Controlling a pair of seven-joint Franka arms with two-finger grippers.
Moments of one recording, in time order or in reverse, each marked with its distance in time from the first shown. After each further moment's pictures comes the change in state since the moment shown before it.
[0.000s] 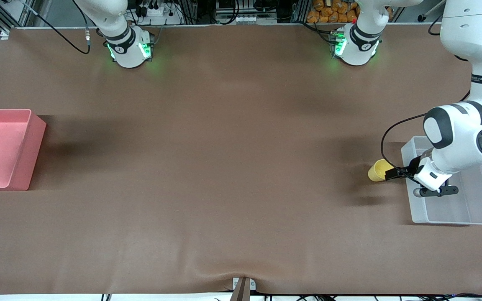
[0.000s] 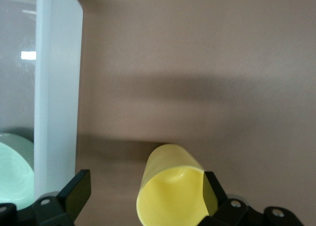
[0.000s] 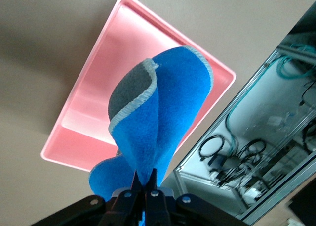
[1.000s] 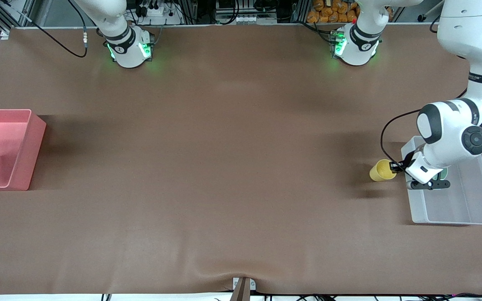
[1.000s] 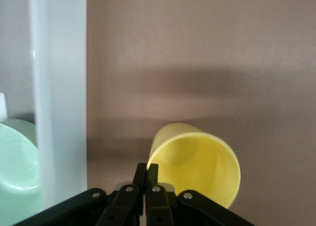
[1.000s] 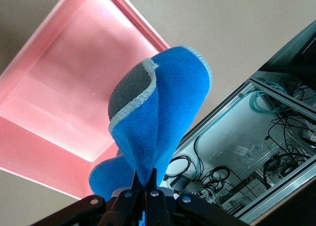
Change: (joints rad) left arm 0.006 -0.026 -0.006 -0.045 0.062 0.007 -0.004; right arm -0.098 0.073 -0.004 0.000 -0.009 0.223 -0.232
